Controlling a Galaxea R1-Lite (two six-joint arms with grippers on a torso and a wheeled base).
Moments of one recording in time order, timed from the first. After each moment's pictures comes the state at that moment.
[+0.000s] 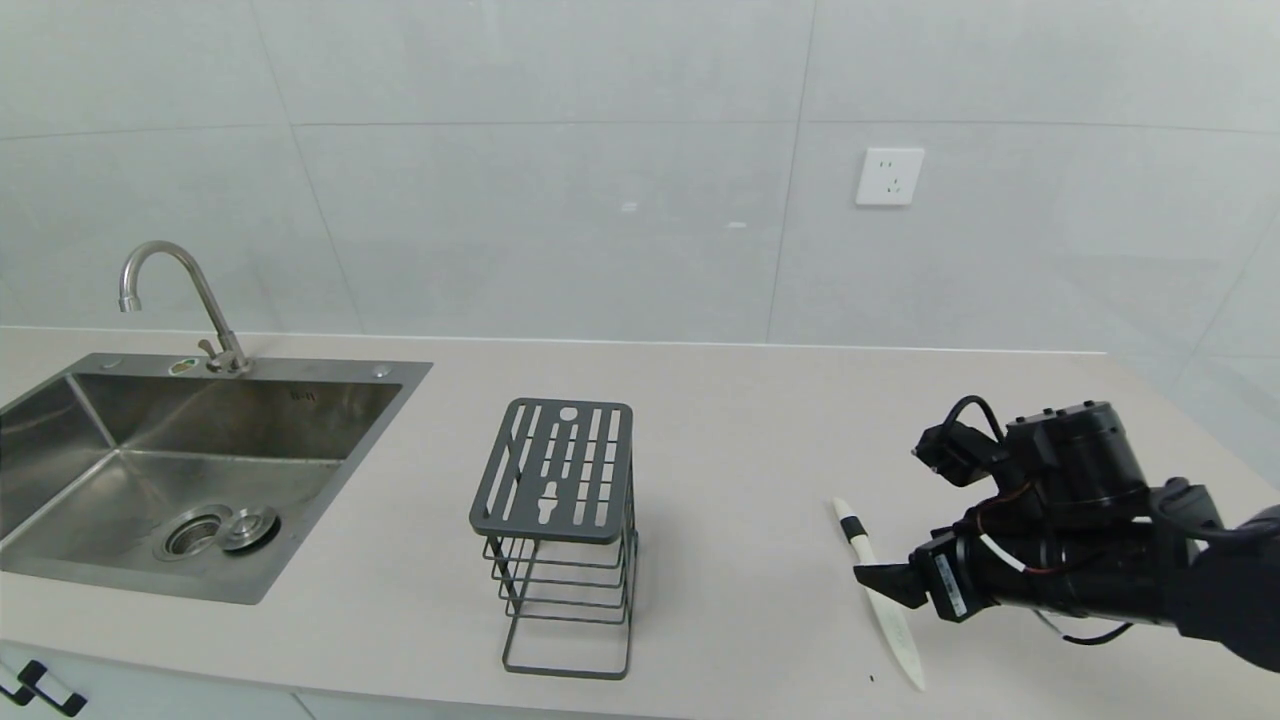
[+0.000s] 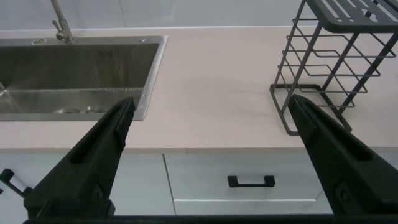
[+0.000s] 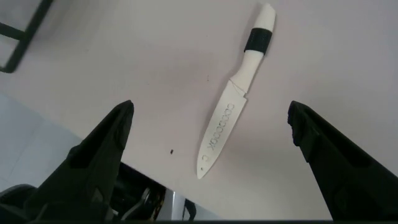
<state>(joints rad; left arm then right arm) 0.00 0.00 0.00 0.00 -0.07 0.02 0.37 1.77 -0.54 -0.37 0.08 -0.01</state>
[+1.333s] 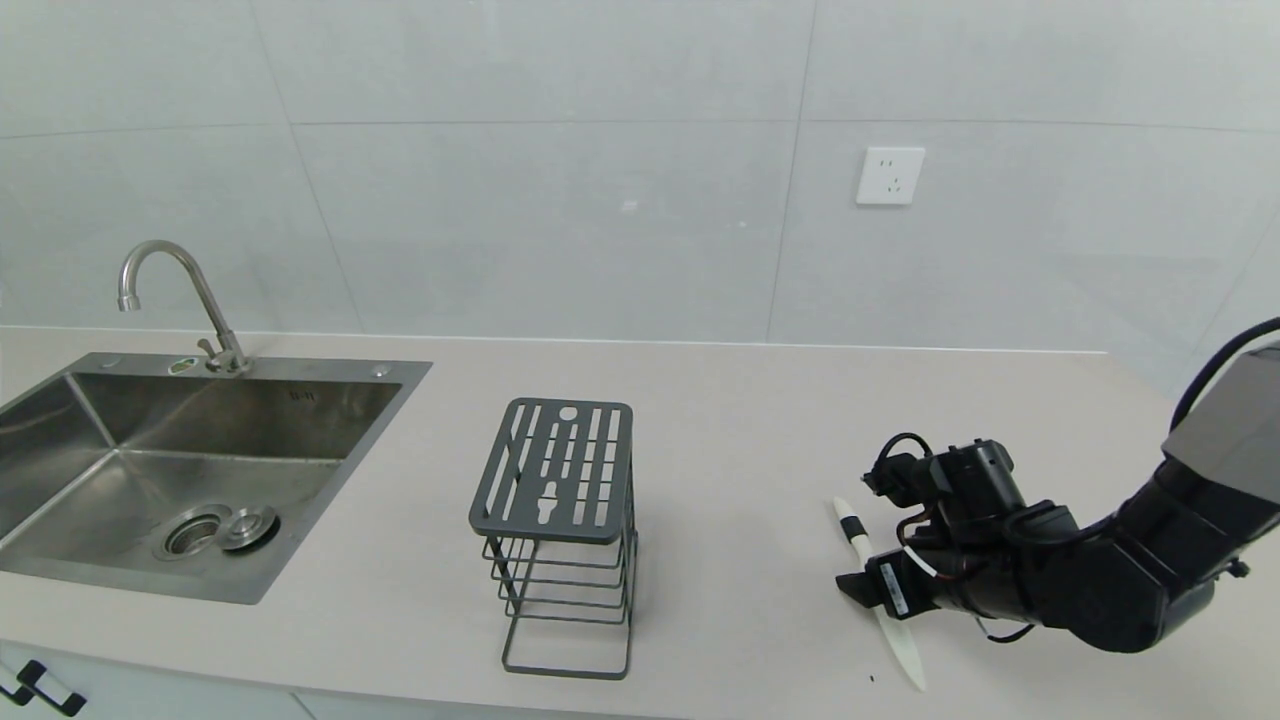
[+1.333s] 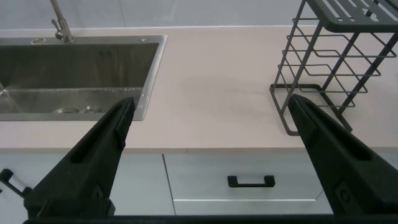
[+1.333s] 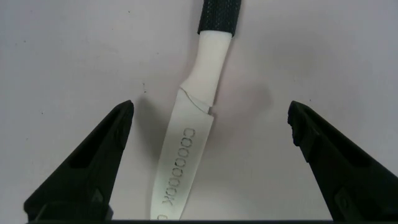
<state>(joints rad) 0.00 0.00 0.00 0.00 -0.07 0.02 0.37 2.09 -0.58 -0.56 -0.10 0.03</state>
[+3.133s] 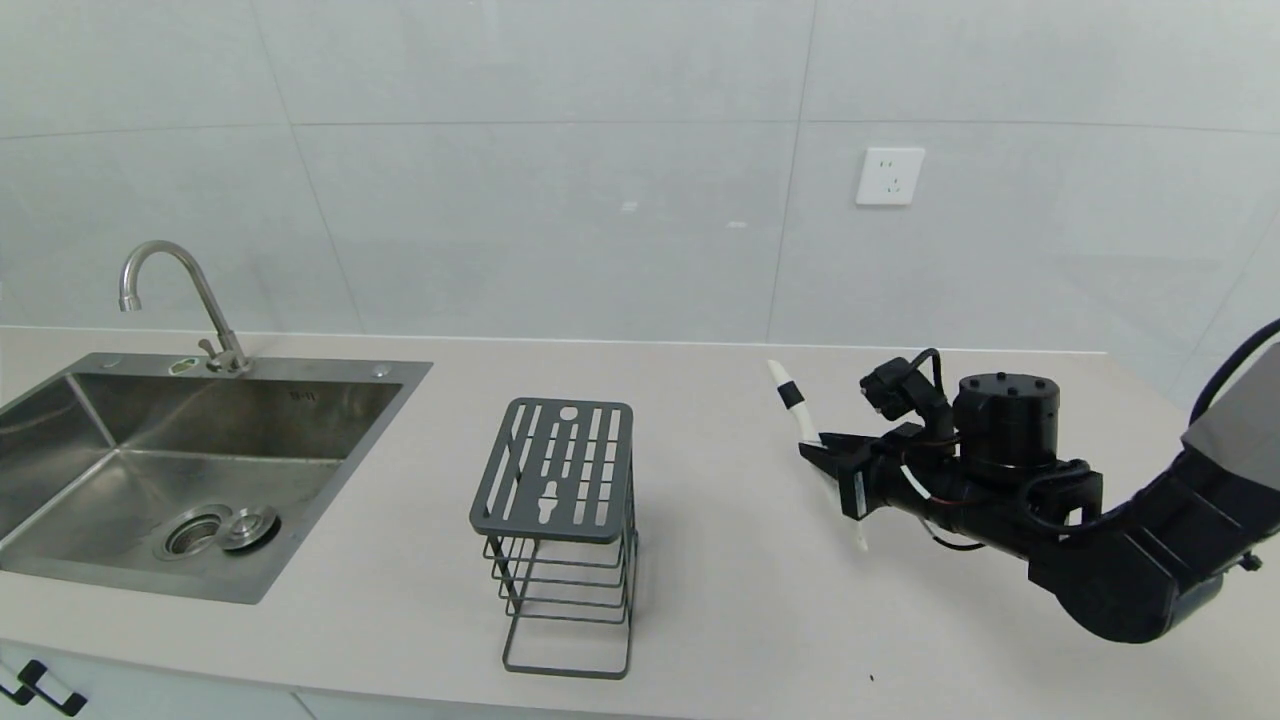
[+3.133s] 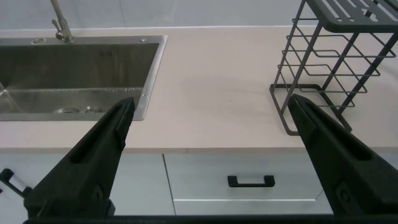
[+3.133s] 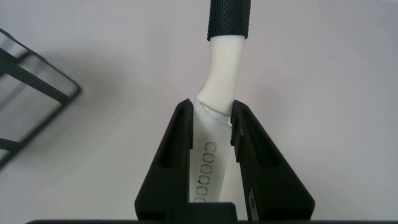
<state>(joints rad) 0.00 0.00 0.00 0.00 -0.07 0.02 0.36 2.06 -0.60 -1.07 0.23 -0.08</state>
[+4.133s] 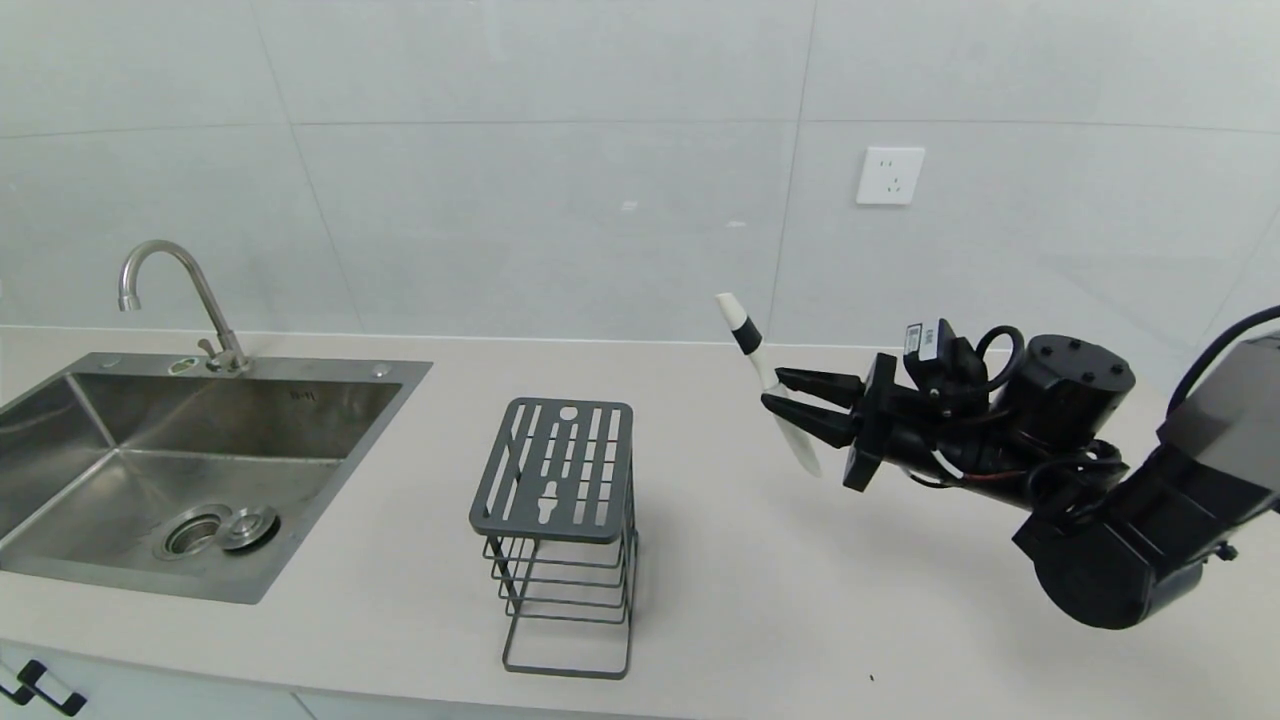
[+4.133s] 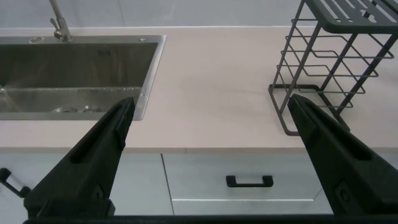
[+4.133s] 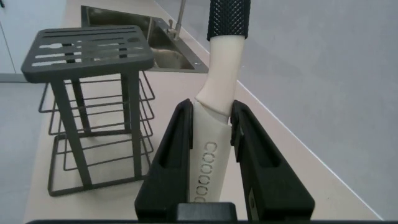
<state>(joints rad) 0.00 0.00 0.00 -0.02 -0.09 0.03 0.34 2.09 -0.63 -1.54 0.80 -0.20</state>
